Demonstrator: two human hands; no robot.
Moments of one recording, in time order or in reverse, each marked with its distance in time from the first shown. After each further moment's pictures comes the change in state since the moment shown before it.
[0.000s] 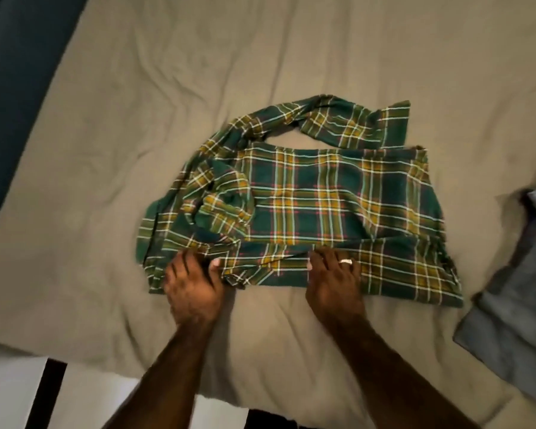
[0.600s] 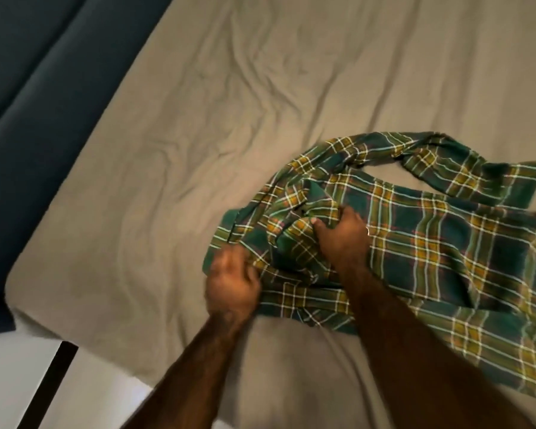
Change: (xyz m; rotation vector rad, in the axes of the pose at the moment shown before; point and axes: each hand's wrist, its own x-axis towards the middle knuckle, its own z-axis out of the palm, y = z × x) left_hand 0.072 -0.082 -0.016 -0.210 0.064 -0.004; right_hand 0.169 -0.179 -0.004 0.433 0.125 0.265
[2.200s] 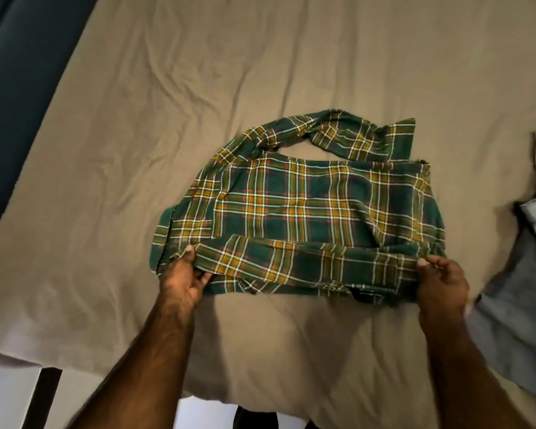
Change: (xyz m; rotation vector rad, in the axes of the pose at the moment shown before) left_hand 0.018 0.035 -0.012 -1.260 -0.207 -1.318; right_hand -0.091 0.233 -0.182 0.725 0.417 0.457
